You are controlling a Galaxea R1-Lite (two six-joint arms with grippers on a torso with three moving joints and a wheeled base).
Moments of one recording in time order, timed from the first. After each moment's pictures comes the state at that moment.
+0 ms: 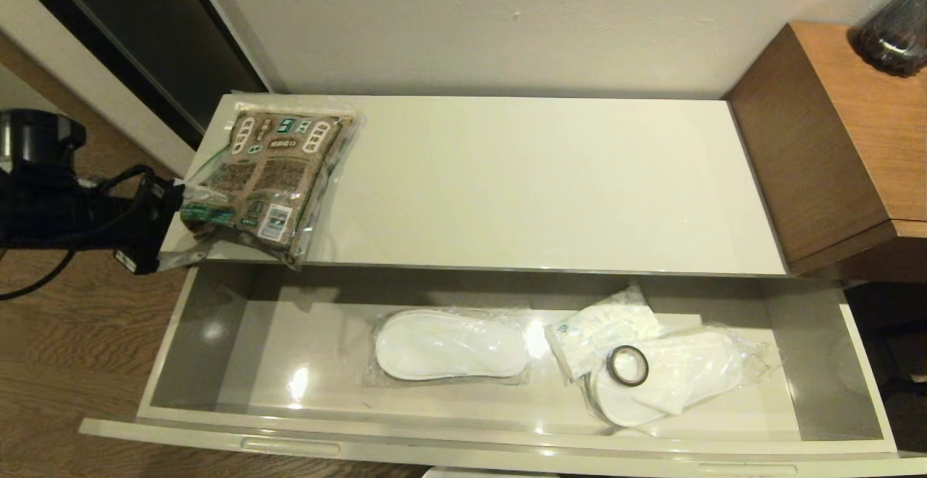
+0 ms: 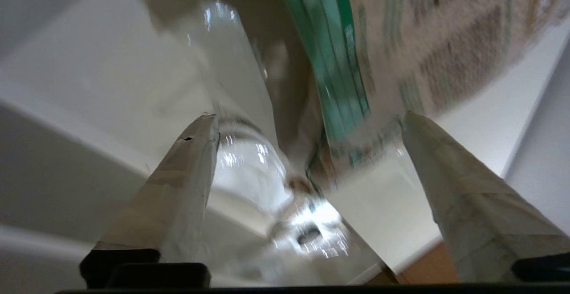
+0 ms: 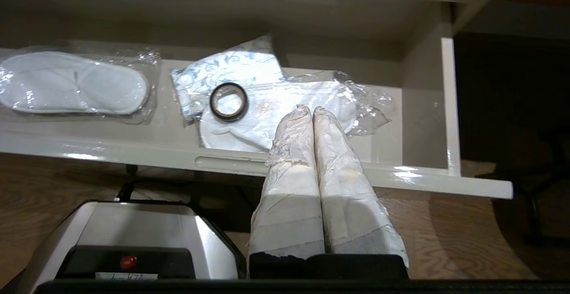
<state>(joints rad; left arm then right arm) 0.29 1.81 -1.34 0.16 -0.51 -0.89 0.00 0.00 0.00 0.00 0.02 -0.06</state>
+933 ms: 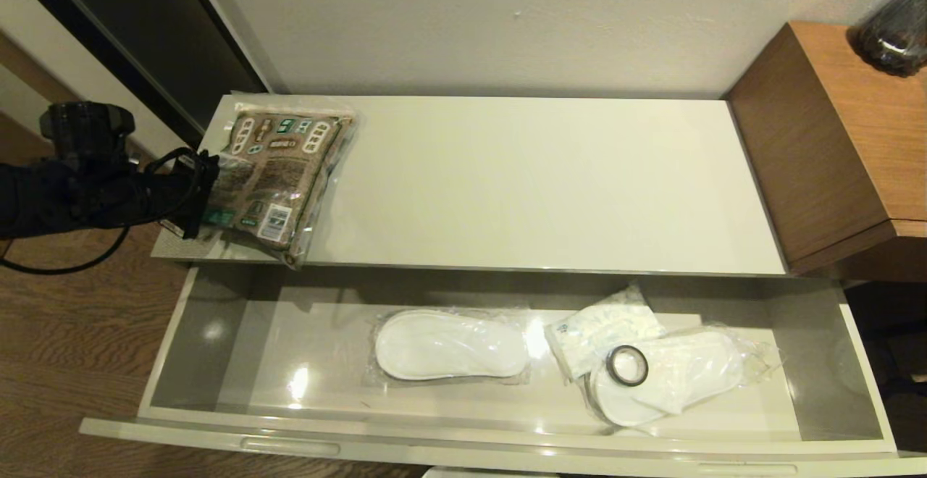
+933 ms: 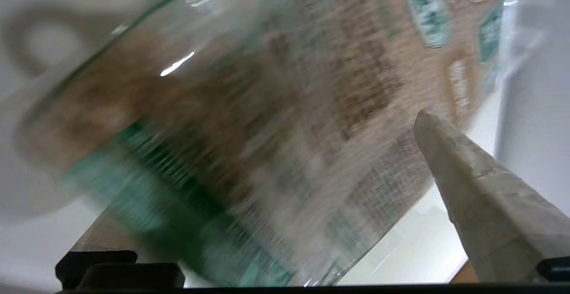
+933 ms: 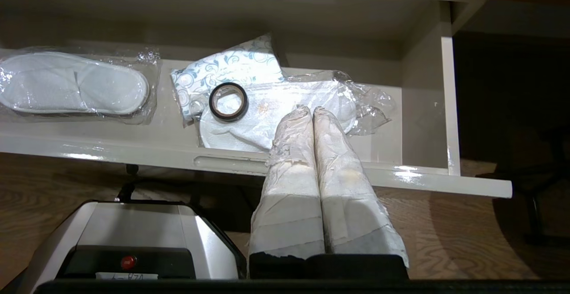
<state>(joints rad) 0.23 1.97 -1.45 -0.13 -0.41 -0.98 0.00 0.00 0.00 0.00 0.02 -0.06</state>
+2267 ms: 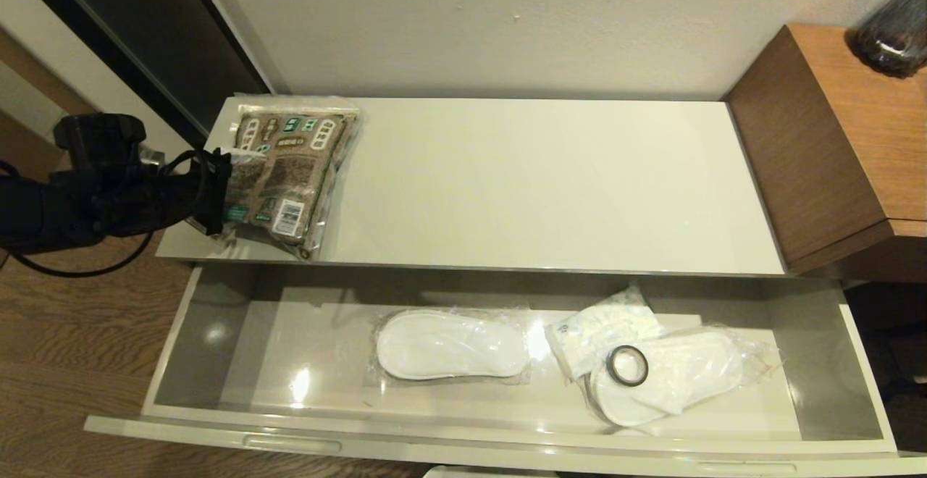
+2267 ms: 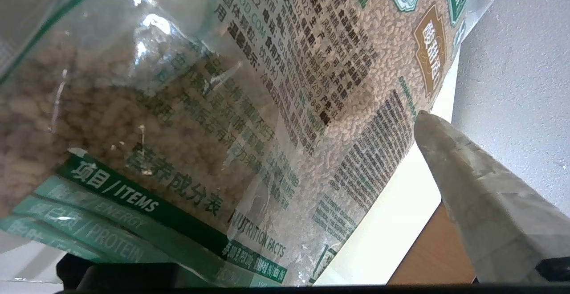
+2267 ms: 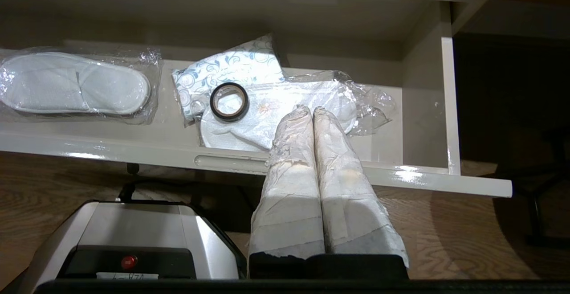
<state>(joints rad) 0.19 2.07 -1.40 -0.26 -0.53 -1.01 0.00 0.00 0.00 0.00 0.02 -0.06</state>
